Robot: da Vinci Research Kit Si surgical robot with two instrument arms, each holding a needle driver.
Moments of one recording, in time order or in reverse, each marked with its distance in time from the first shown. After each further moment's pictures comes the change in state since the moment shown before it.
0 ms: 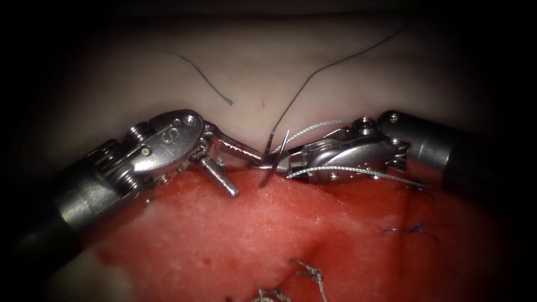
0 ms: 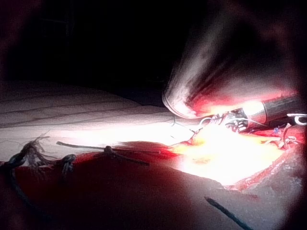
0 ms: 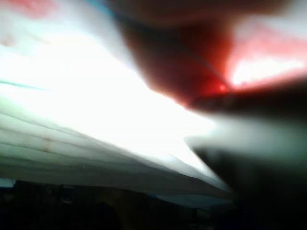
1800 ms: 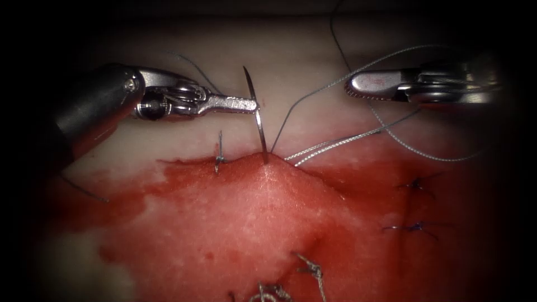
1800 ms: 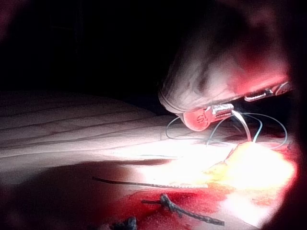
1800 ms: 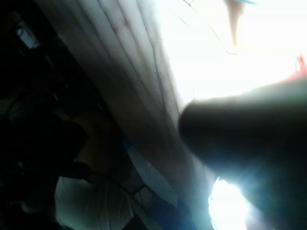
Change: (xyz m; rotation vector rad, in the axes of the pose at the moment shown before) right arm 0.007 0.015 -0.010 0.310 -0.215 -1.257; left arm 0.001 -0.003 -0.002 0.234 0.369 -1.081
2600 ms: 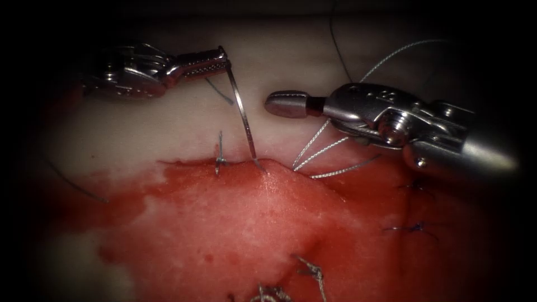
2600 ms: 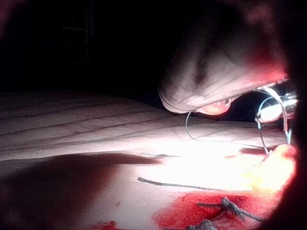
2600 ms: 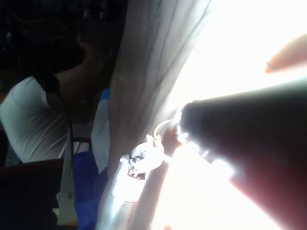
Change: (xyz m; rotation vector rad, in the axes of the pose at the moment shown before) right arm 0.006 -0.002 0.011 0.107 0.103 -0.567; left arm 0.003 0.004 -0.004 -0.313 0.067 -0.434
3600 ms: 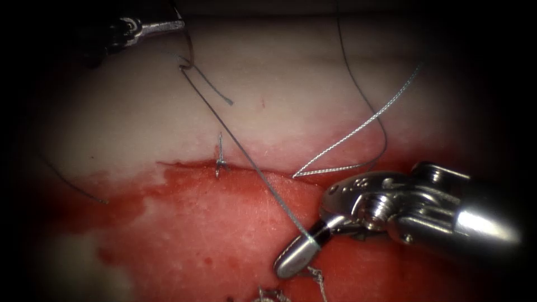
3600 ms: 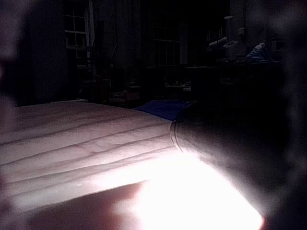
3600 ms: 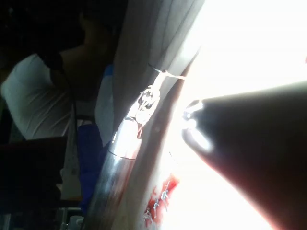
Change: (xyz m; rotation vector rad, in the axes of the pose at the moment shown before) right arm 0.005 0.010 -0.004 -0.817 0.588 0.456; left arm 0.007 0.001 -0.008 0.792 0.241 1.138
